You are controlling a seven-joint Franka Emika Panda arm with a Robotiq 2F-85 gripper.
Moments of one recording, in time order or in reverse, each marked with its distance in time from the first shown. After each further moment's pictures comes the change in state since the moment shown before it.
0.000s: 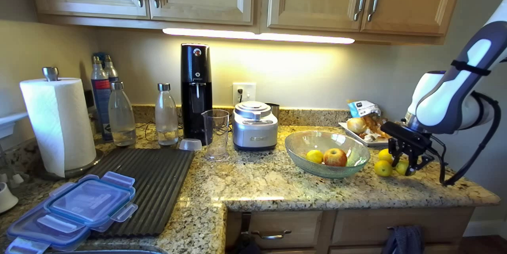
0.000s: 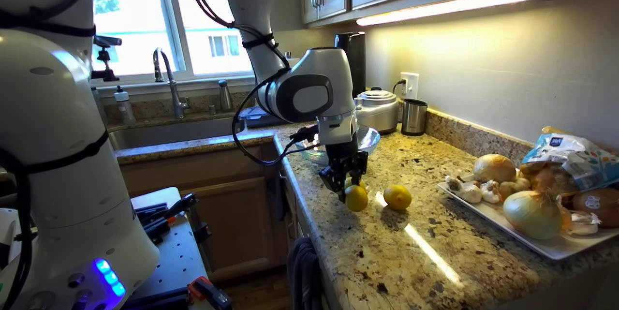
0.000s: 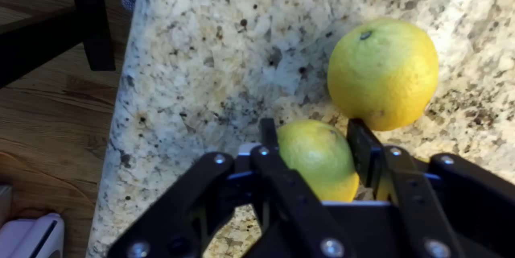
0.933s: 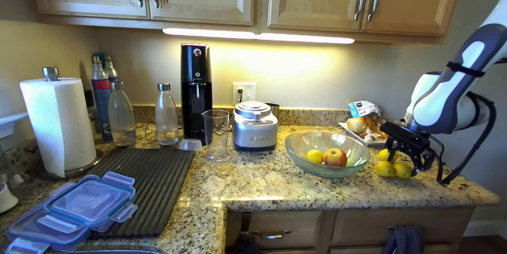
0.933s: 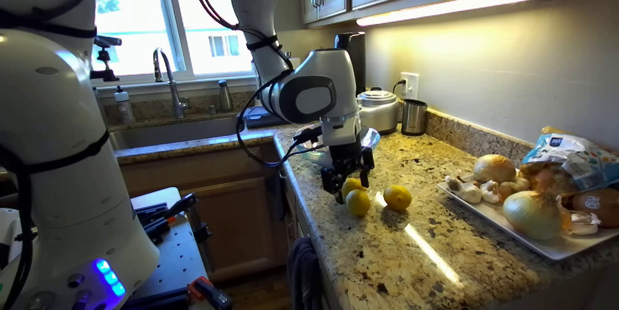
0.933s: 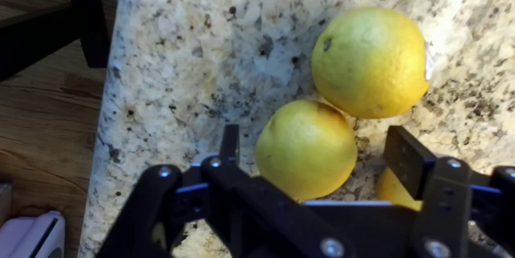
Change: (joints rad) arm 0.034 0.022 -0.036 0.021 0.027 0.000 -0.016
